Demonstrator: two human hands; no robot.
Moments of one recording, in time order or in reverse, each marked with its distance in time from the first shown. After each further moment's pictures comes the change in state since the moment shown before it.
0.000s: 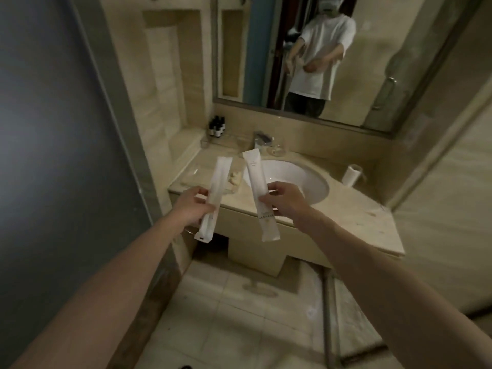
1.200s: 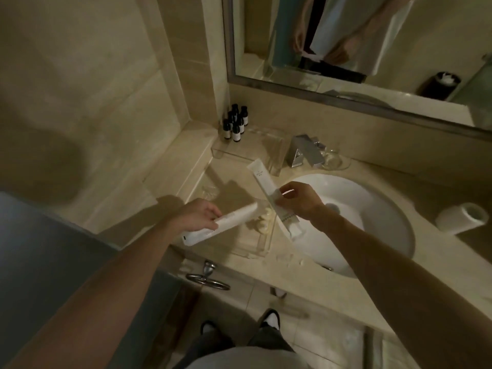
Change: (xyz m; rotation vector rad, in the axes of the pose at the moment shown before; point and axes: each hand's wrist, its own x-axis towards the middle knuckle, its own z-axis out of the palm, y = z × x) left_hand 0.408 -0.006 -0.055 0.492 -0.339 -0.176; right_hand 0.443 0.015 0.030 -0.180 -0.165 0.197
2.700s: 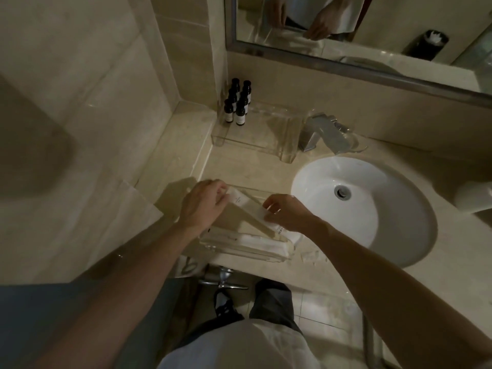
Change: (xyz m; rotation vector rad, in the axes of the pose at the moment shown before) left_hand 0.090 -0.057 -0.012 0.231 0.435 0.354; right_hand 0.058 0.007 0.099 -0.379 -0.166 0.034
